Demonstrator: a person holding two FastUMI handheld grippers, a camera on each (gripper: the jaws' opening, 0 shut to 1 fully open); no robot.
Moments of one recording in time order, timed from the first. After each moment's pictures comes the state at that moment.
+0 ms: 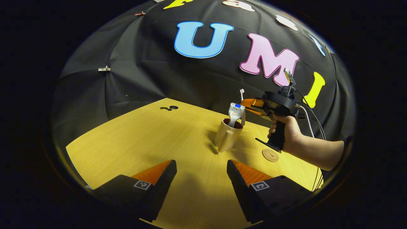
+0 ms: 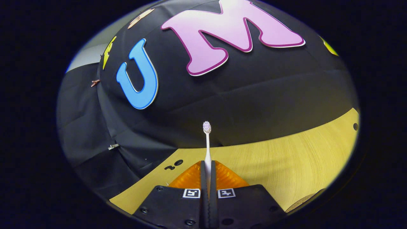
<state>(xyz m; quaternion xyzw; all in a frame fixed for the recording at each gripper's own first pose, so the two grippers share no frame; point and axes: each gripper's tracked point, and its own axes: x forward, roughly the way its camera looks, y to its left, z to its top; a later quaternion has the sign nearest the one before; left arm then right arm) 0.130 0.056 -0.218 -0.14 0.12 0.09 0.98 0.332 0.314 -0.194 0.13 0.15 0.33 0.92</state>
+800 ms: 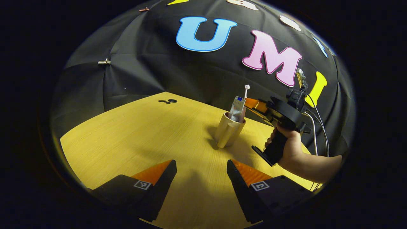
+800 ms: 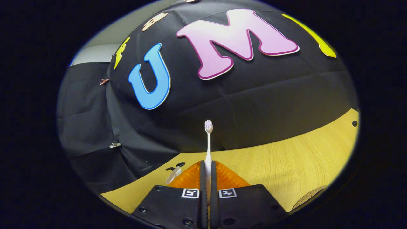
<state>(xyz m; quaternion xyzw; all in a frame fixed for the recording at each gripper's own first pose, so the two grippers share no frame) 0.141 0.051 -0.239 -0.15 0.13 0.08 0.98 0.304 0.300 -0.205 0.13 0.08 0.33 0.93</state>
